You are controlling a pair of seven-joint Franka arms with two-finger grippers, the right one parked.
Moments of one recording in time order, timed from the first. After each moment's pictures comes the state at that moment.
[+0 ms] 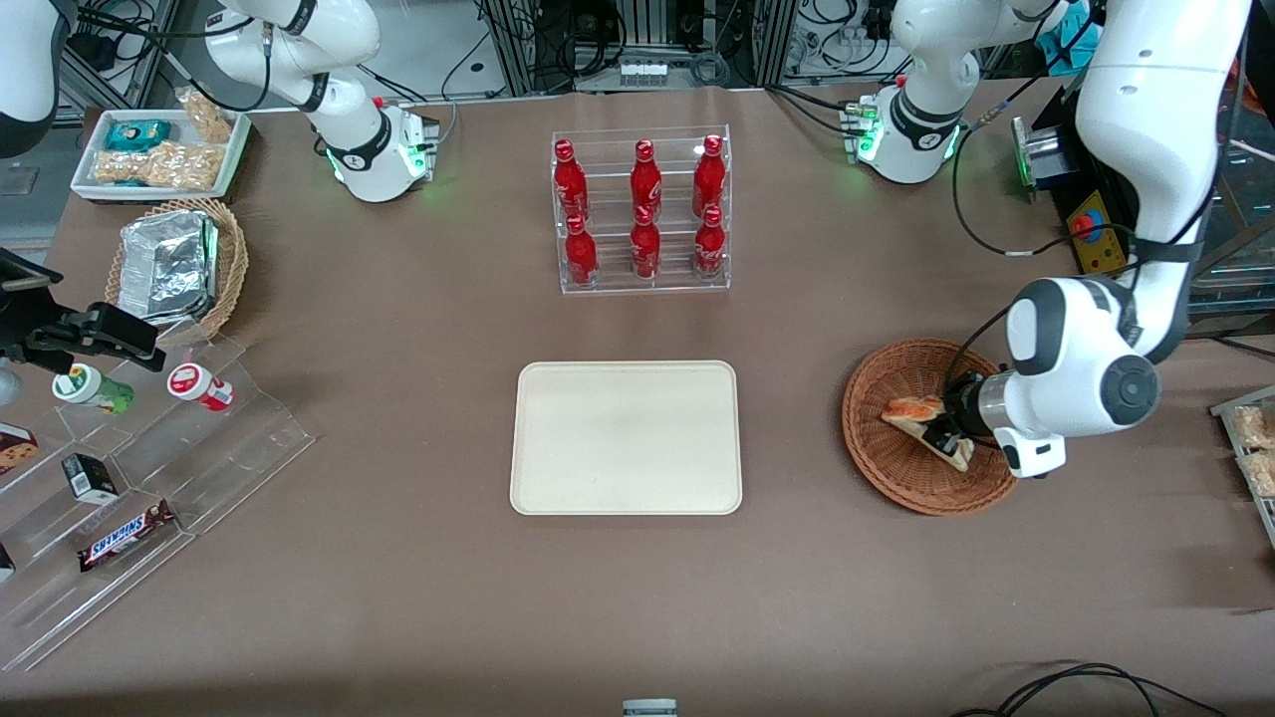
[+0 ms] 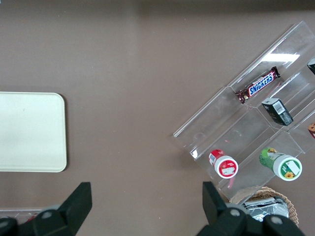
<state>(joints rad) 0.14 0.44 -0.24 -1.85 -0.11 2.06 -1.04</state>
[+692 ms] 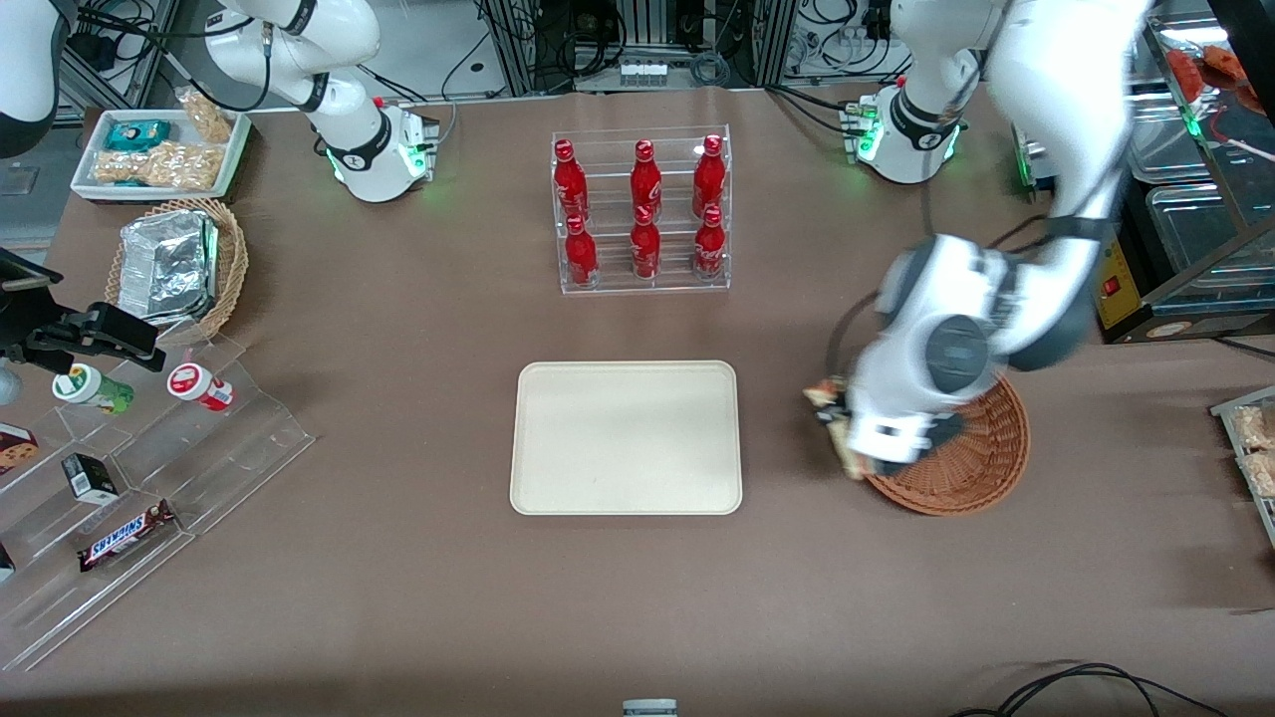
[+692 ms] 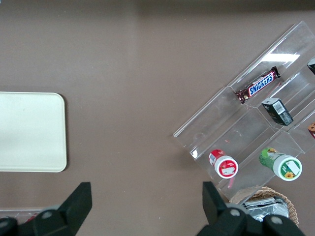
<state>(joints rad) -0.22 0.48 -0.27 -1.62 0.05 1.91 -0.92</state>
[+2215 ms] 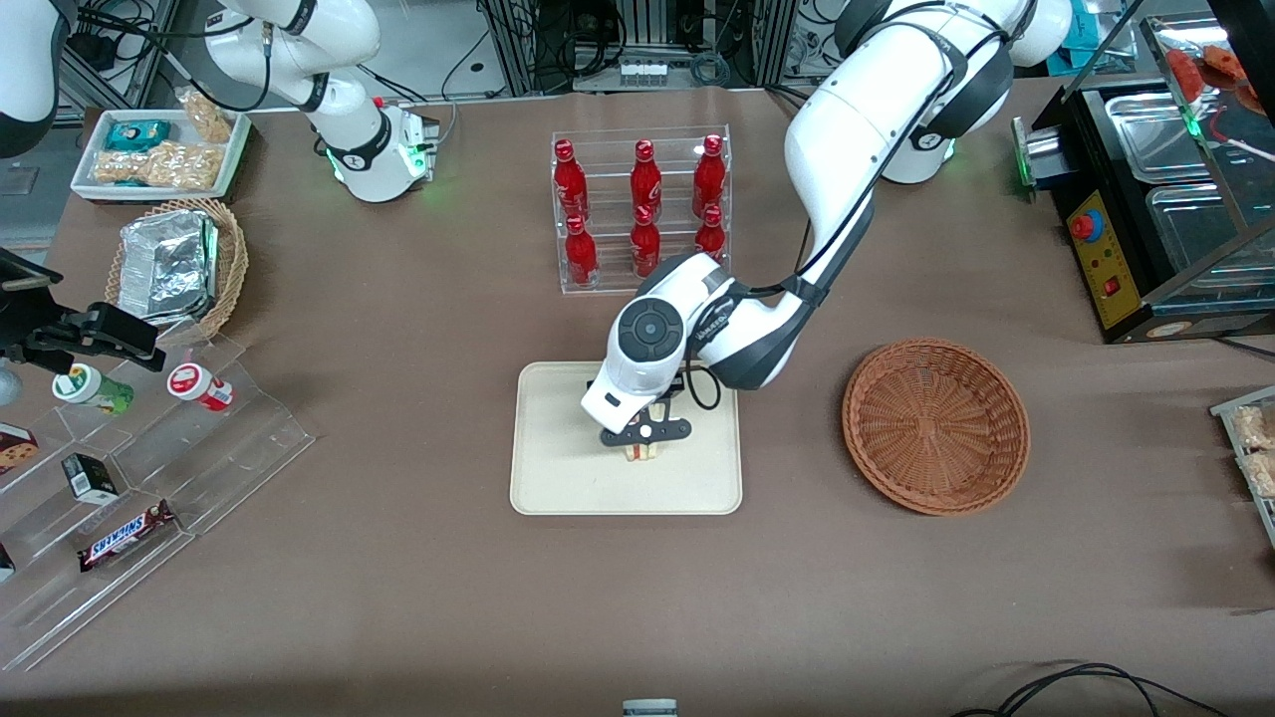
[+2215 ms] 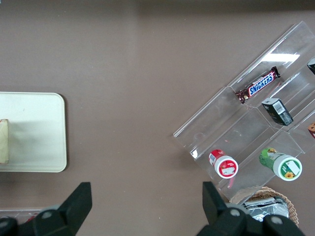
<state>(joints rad) -0.57 0.88 -0.27 -1.18 0.07 2.03 -0.90</state>
